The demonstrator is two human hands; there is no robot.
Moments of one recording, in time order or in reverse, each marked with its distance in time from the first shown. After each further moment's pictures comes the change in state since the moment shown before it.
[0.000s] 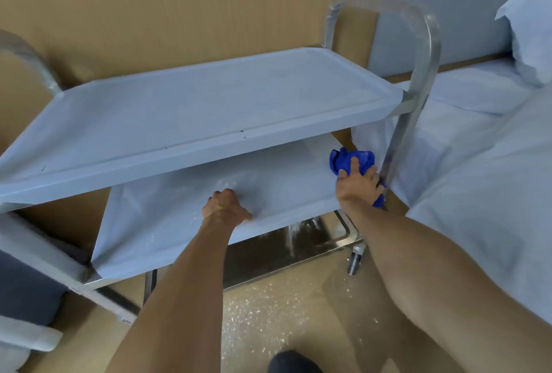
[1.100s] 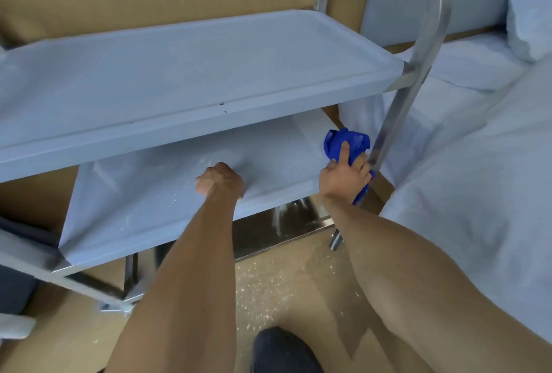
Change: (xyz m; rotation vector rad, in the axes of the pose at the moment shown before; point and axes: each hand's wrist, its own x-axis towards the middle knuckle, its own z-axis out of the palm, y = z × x) left_hand 0.037 0.044 0.023 0.048 0.004 -0.168; right_hand -0.018 0.010 0.025 0.087 0.237 0.013
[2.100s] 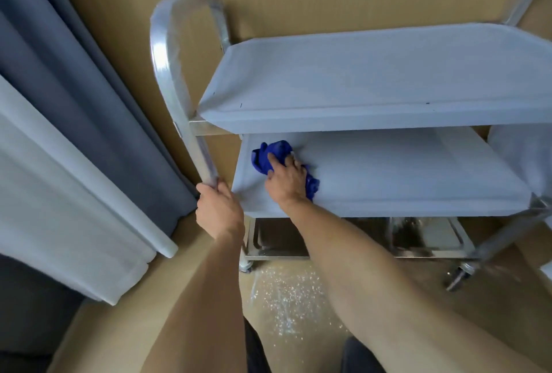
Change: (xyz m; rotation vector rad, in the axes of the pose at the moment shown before) left_hand -0.012 -0.312 -0.013 -0.699 0.713 -0.431; right_hand -0.267 -0.303 0.057 0.108 -0.504 -0.783
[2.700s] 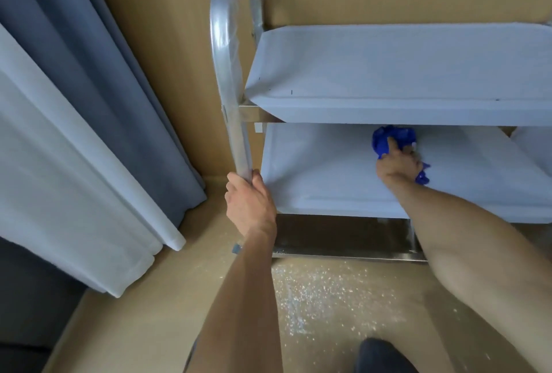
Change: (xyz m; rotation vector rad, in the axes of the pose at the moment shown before) left_hand 0.003 -0.011 0.011 -0.056 -0.001 0.133; right_hand 0.047 0.159 -0.058 -0.119 0.178 0.481
